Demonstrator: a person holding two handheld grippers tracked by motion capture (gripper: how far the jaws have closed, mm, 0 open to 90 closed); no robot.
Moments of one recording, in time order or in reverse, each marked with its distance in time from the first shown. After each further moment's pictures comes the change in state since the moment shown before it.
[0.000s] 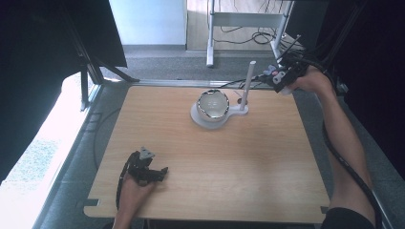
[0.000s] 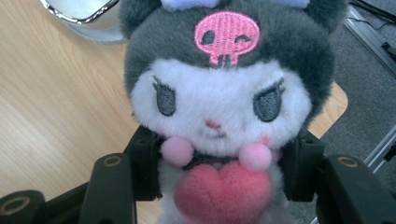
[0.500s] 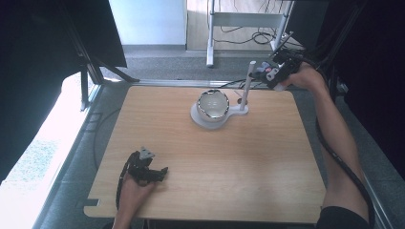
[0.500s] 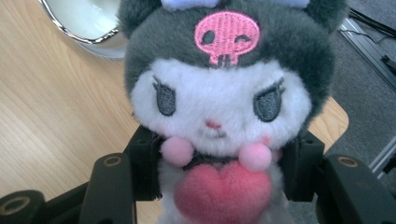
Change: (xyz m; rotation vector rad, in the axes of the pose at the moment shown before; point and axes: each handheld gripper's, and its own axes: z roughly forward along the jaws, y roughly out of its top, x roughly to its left) left arm 0.000 0.000 0.000 0.000 0.001 0.001; right arm 0.009 0.020 0.002 -0.015 0.008 -0.028
